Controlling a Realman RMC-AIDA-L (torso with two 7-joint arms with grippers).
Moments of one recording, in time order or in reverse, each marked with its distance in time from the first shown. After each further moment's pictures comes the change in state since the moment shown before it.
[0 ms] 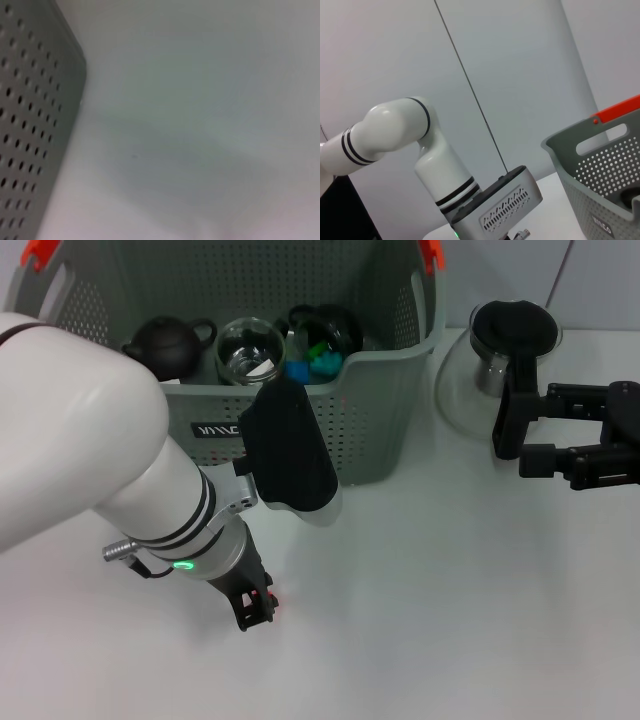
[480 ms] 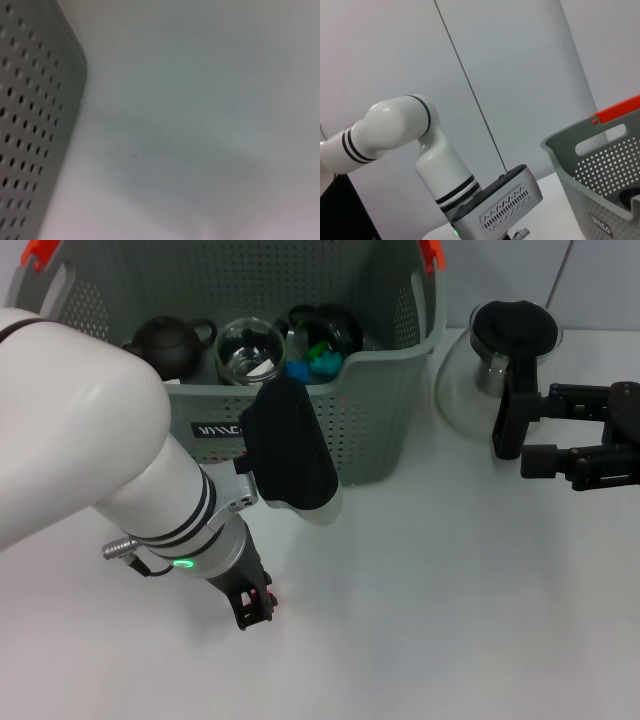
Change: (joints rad) left arm -0.009 0.000 -0.004 0.004 0.002 0.008 0.000; right arm -0.003 -0.001 0.001 0.000 0.000 -0.001 -0.005
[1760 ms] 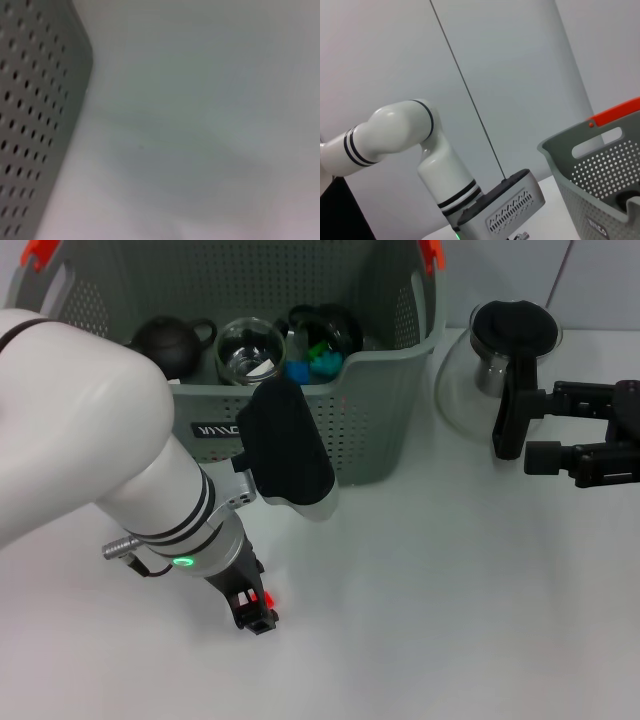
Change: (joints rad) left arm -0.021 -0.001 -0.015 0.051 0.001 -0.013 -0.013; right arm -0.006 0.001 0.014 0.000 0.000 0.001 -0.006
